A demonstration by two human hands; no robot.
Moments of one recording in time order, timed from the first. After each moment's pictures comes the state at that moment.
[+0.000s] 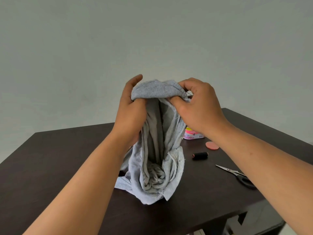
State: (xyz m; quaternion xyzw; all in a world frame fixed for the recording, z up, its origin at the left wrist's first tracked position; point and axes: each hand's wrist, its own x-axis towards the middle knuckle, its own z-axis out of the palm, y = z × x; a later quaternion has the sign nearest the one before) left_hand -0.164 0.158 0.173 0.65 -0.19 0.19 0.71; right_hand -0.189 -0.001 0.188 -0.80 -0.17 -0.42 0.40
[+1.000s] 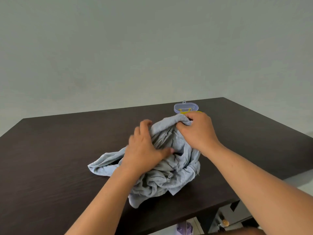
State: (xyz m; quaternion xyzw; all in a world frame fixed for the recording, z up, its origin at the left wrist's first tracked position) left_hand -0.167 0.141 0.051 0.92 -0.12 0.13 0.36; right_hand -0.164 -0.034 0.087 -0.87 -0.03 -0.30 0.39
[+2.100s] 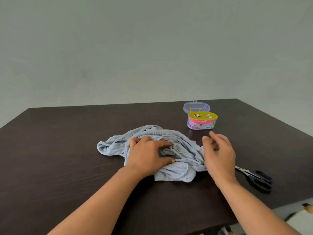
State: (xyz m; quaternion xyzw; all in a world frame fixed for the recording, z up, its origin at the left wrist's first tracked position) left_hand -0.125 0.151 0.009 0.96 -0.18 0.13 0.19; right_hand -0.162 -0.051 0.009 -0.80 0.12 -0.33 0.49
